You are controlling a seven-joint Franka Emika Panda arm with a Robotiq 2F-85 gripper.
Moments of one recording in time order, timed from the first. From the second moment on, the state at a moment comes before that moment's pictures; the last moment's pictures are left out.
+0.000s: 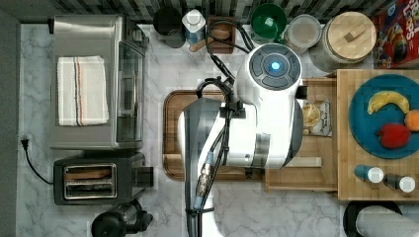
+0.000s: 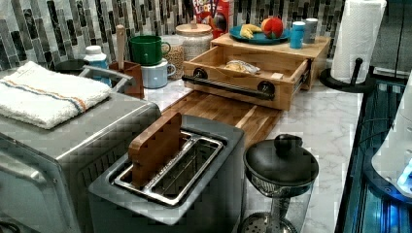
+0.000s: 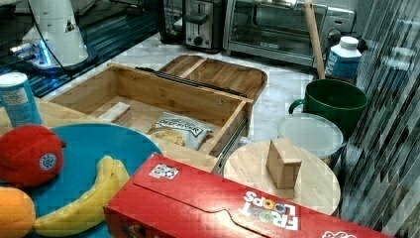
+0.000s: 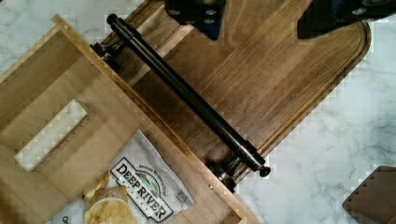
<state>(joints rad) -0.04 0.05 -0.03 -1.87 0.01 0.26 -0.07</state>
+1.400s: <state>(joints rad) -0.04 0.04 -0.01 -2.06 -0.04 0.44 -0.44</state>
